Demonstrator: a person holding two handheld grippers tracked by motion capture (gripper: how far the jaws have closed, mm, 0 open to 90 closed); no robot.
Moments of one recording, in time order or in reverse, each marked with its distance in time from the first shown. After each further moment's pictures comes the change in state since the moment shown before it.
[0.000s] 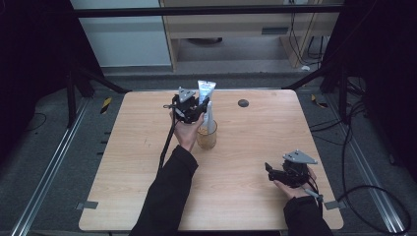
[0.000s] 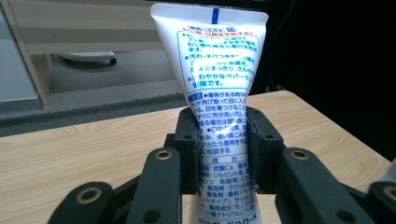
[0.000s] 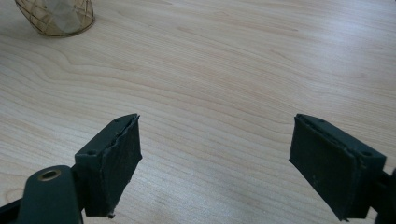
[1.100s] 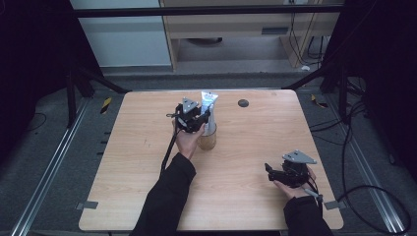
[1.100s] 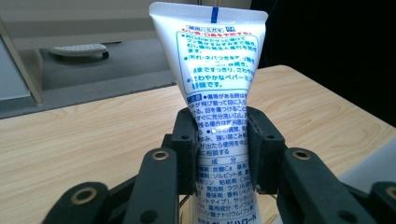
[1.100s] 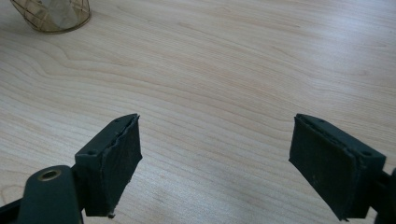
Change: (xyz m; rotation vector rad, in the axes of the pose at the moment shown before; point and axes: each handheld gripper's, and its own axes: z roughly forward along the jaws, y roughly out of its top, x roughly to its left) left arm -0.001 -0.032 0.001 0.045 -0.028 0.057; right arm 0.000 -0.001 0.002 0.011 0.003 -0.006
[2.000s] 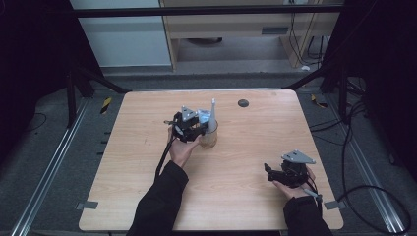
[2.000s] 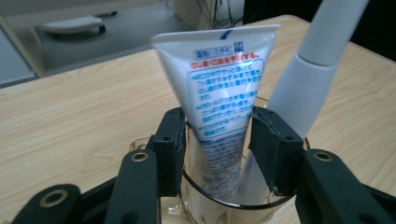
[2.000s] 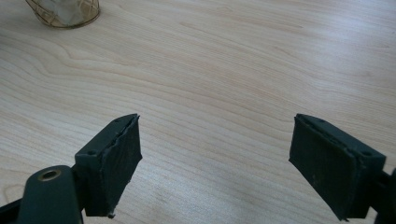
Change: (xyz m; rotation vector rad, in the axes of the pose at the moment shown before) left arm 0.004 -0.021 -0.023 0.085 -0.001 0.075; right arm 0.002 0.001 0.000 0.003 -0.001 -0.010
